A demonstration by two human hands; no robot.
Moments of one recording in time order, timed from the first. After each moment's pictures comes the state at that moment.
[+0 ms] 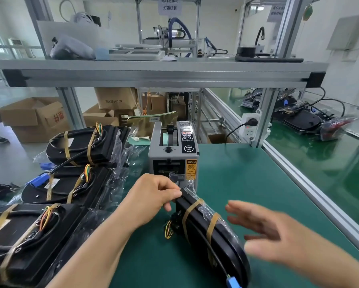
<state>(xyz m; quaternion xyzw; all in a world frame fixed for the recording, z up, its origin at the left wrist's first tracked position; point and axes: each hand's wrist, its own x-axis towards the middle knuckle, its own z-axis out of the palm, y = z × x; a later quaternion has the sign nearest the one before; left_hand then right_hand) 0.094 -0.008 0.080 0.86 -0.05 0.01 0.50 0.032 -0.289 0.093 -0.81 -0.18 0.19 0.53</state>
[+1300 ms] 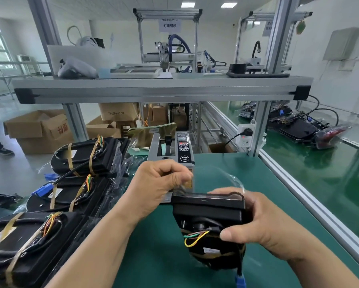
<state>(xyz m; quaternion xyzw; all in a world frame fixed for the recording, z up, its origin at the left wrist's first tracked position) 0.082 -0.033 0.132 0.72 -0.23 0.09 0.65 0.057 -0.276 0.108 -0.71 -0.26 0.16 0.64</state>
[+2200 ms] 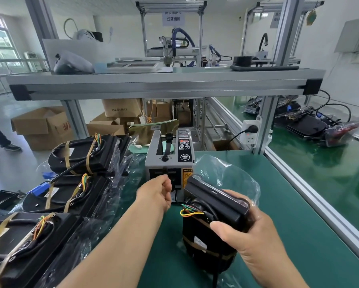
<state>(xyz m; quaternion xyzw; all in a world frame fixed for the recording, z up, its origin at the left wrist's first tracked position) 0.163 -0.050 0.069 0.46 0.35 -0.04 0.81 0.048 -0.247 0.068 -0.70 -0.12 -0.04 0.70</state>
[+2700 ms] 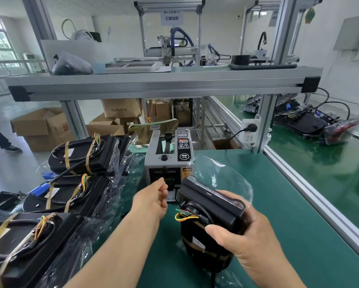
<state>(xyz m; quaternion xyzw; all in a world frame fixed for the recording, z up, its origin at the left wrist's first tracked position) 0.152 -0.043 0.056 0.49 0.35 -0.03 0.80 0.037 -0.244 0.077 -0.70 -0.13 -0.01 0.70</state>
